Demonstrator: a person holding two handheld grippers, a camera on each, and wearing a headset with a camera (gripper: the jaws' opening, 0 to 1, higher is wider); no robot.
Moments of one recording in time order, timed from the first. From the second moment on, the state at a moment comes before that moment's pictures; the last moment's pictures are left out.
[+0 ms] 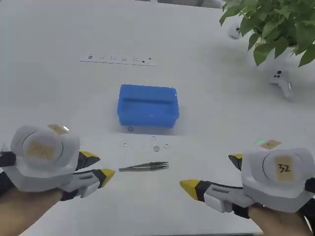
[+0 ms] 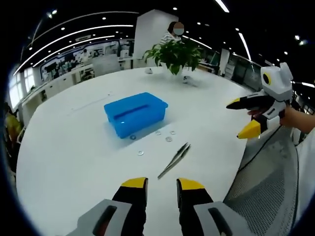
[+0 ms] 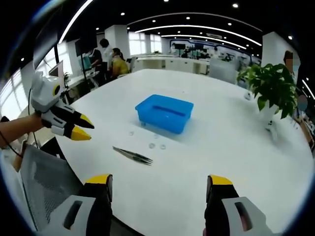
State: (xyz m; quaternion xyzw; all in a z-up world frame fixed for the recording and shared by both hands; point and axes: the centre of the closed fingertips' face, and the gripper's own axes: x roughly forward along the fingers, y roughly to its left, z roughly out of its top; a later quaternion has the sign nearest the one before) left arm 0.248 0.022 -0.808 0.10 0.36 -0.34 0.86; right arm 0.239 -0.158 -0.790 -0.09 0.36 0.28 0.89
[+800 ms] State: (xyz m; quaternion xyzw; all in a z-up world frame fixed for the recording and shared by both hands) left arm 0.272 -0.003 -0.876 0.21 0.38 -0.42 0.80; right arm 0.228 -0.157 -0.806 -0.10 0.39 0.29 0.87
